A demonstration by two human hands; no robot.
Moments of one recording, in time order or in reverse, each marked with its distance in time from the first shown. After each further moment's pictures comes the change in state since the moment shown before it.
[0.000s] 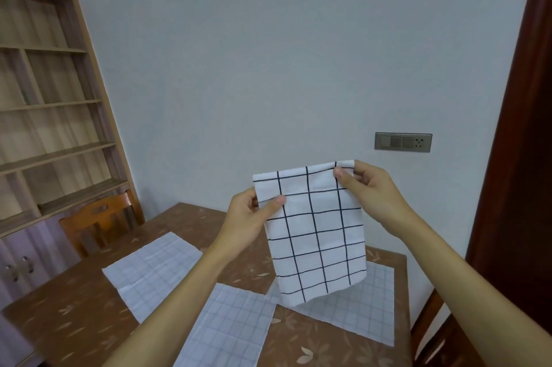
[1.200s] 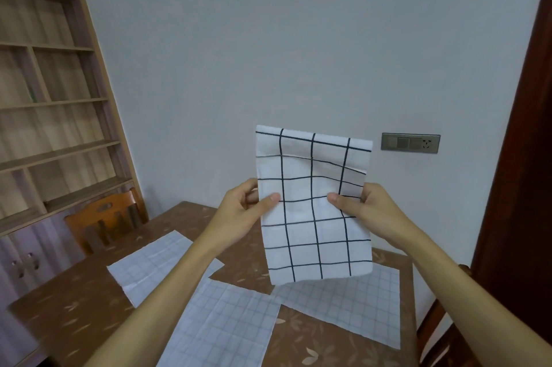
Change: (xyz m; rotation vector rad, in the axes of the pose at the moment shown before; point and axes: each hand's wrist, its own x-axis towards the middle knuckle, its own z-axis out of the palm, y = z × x) left_hand 0.003 0.006 -0.038 0.084 -0.153 -0.017; right_hand -0.003 0.023 0.010 -0.157 -0.112 0.124
